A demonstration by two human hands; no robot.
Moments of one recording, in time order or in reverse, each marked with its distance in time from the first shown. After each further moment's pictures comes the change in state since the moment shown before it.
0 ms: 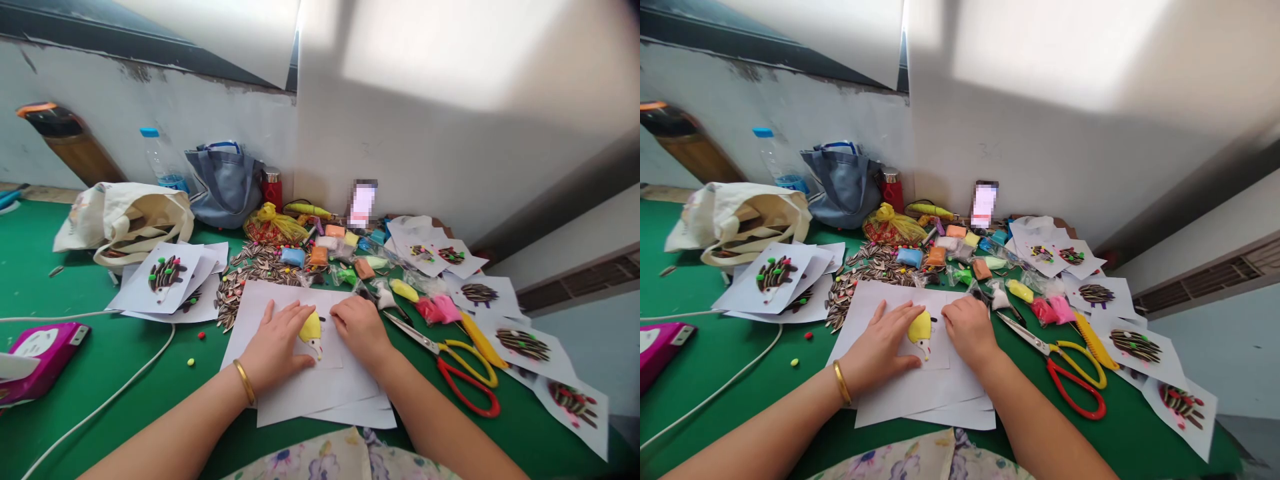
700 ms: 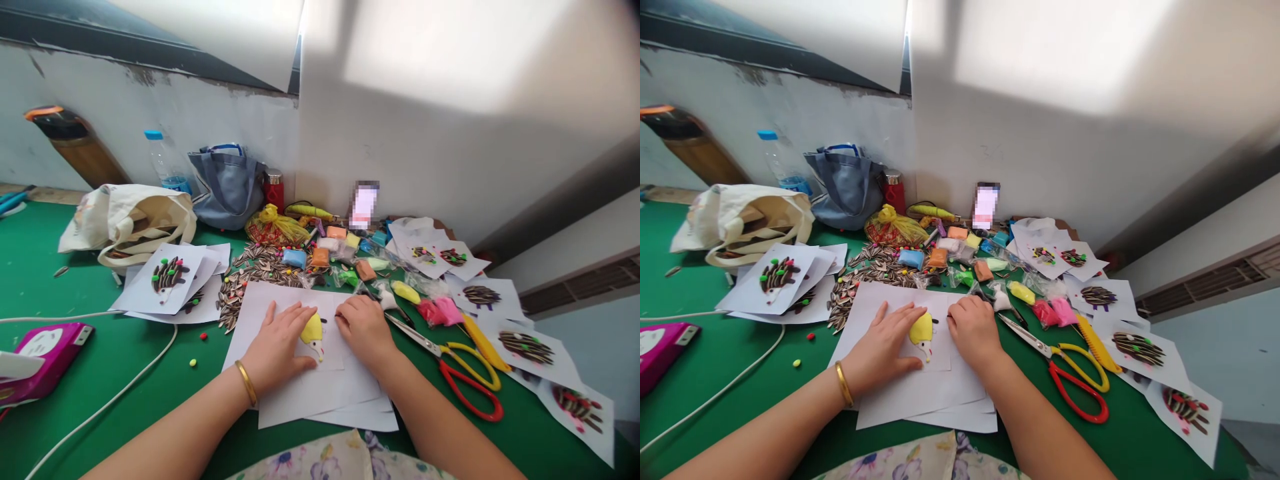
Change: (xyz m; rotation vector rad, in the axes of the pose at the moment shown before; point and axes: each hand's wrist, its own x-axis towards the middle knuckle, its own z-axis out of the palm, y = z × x) left_hand 0.001 0.001 0.000 -0.017 -0.008 -0.006; right_hand -0.001 0.001 -0.002 -0.102 0.028 0.036
